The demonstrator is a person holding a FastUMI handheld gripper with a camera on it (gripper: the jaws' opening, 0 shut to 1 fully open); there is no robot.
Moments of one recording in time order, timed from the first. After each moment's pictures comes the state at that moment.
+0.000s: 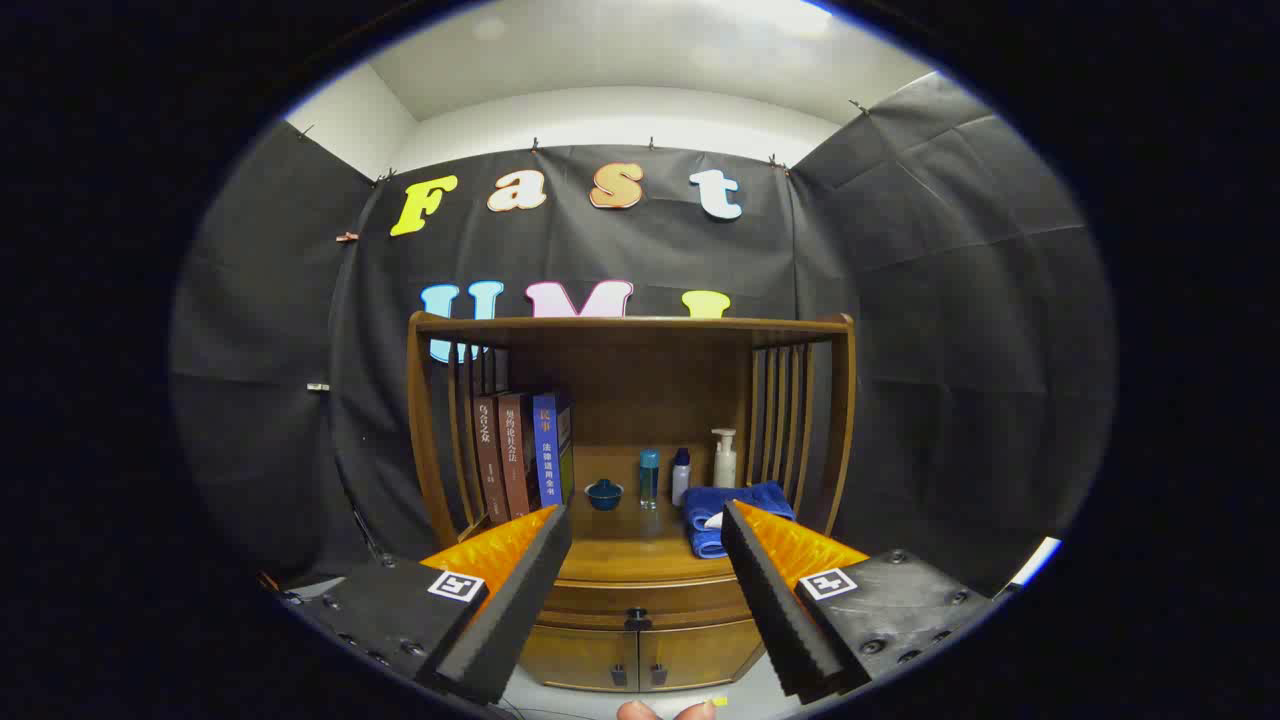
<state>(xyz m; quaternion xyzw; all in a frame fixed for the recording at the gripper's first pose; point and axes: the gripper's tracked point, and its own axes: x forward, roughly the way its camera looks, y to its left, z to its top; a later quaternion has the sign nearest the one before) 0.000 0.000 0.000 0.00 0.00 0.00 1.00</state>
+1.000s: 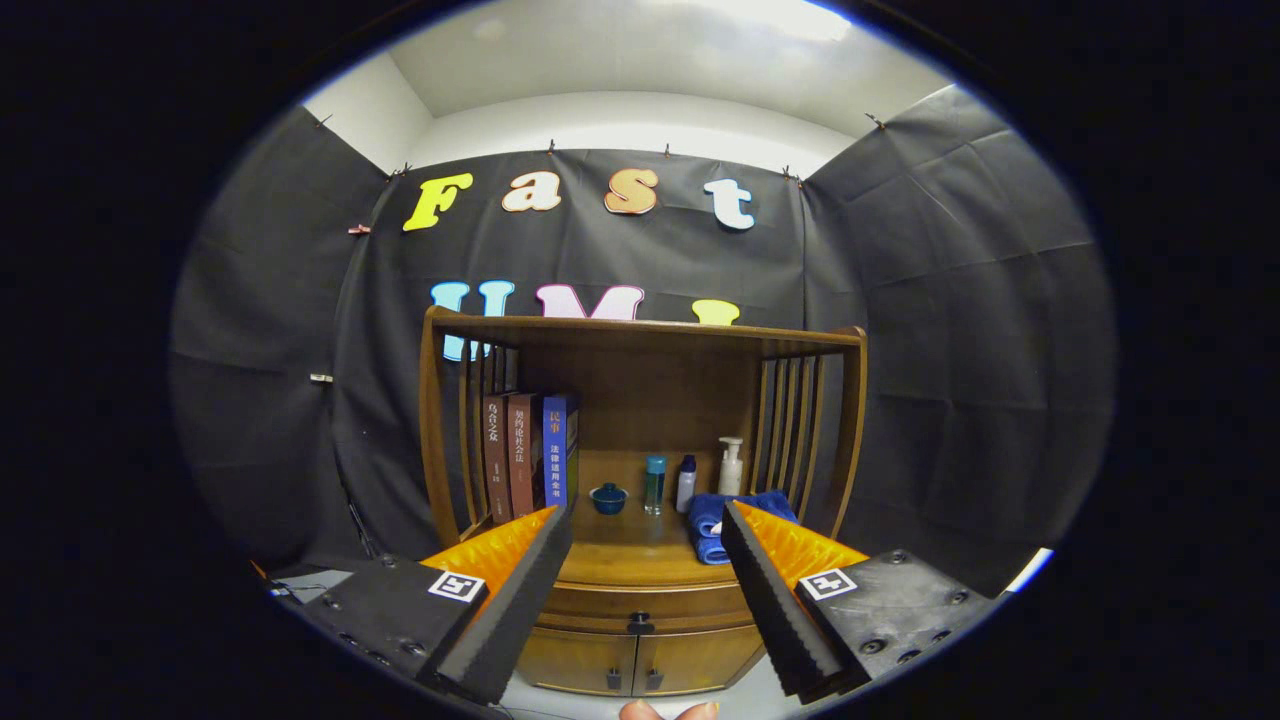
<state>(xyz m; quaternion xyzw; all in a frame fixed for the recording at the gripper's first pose) 0.003 0.014 0.005 -0.03 -0.03 0.00 1.00</state>
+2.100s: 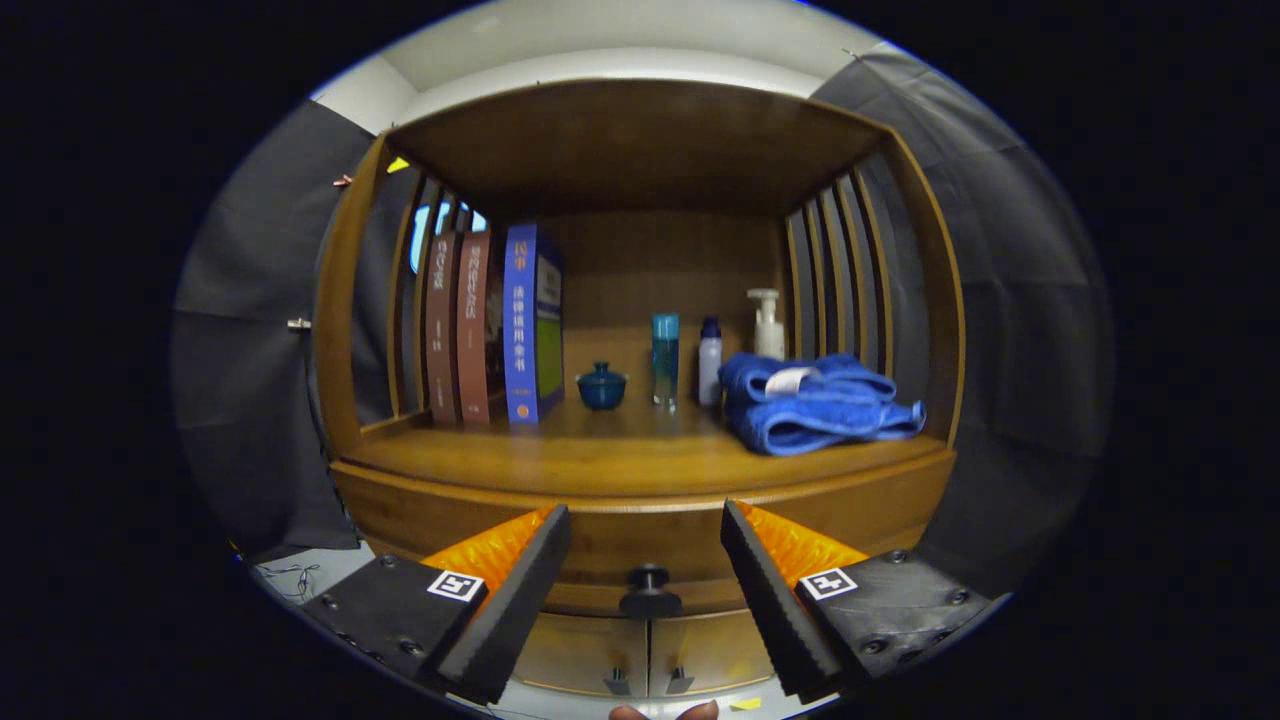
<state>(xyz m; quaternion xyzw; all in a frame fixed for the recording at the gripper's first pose) 0.158 0.002 -0.256 0.01 0.06 0.01 1.00</state>
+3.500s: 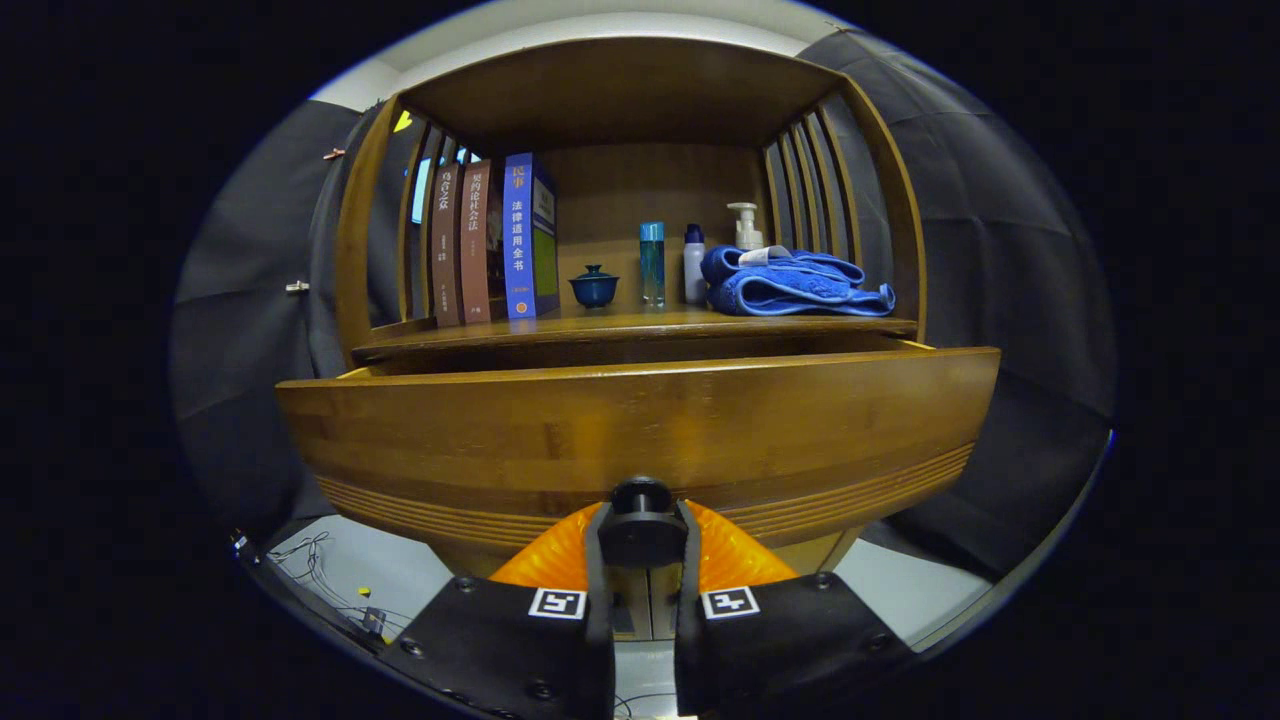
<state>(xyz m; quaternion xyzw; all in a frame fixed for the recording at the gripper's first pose) 0.071 -0.004 -0.321 0.02 0.14 0.01 0.99</state>
